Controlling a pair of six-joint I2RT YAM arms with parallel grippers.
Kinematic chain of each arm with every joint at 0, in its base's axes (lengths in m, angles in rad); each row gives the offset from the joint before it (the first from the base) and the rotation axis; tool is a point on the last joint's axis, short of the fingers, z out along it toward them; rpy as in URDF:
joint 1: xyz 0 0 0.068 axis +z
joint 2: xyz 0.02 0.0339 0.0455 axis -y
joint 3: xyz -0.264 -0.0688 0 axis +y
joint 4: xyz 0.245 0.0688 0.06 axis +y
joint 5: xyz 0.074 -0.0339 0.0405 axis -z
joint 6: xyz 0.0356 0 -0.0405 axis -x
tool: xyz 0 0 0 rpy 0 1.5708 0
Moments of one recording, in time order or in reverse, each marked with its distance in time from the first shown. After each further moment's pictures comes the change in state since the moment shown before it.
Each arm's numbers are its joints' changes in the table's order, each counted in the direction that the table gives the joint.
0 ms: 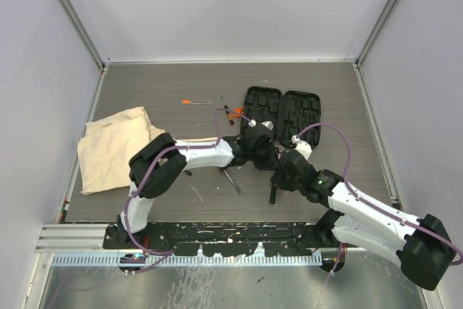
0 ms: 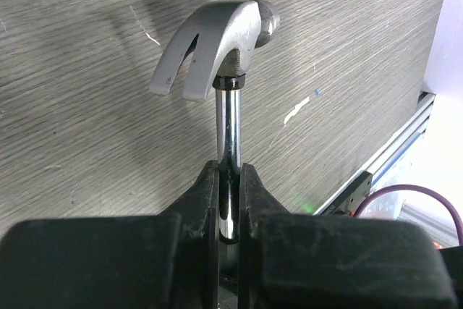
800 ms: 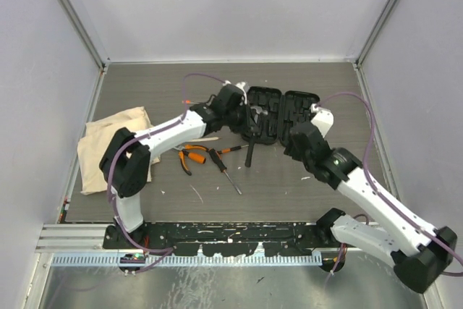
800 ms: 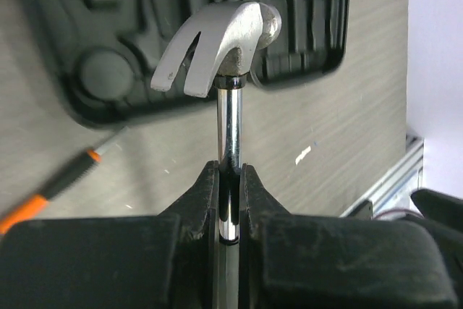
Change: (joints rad) left arm 0.212 0.185 -0.087 0.216 0.019 -0.246; right arm -0.076 0.019 -0.377 0.272 0.307 0.110
